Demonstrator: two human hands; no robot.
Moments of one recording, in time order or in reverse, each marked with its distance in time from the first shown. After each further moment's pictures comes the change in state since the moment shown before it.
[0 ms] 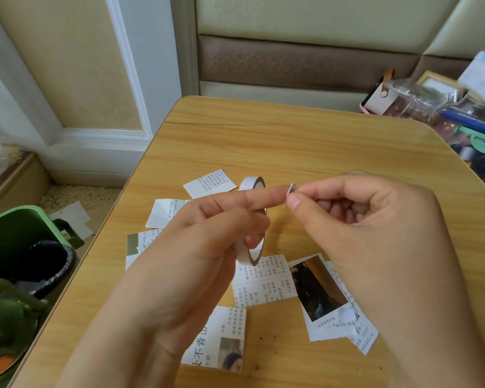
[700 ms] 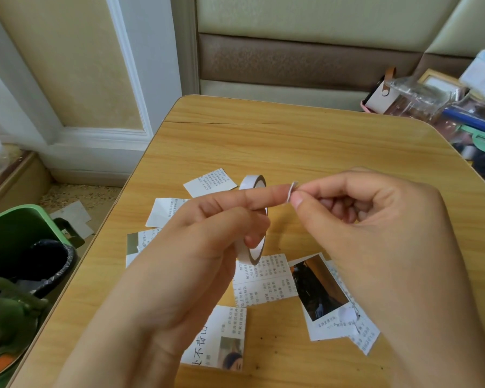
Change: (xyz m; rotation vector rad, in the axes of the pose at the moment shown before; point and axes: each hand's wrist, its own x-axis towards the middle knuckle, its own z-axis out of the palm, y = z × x) left_hand 0.000 -0.001 -0.002 0.003 -0.009 0.004; right_hand 0.000 0.001 0.000 -0.050 0.013 -0.065
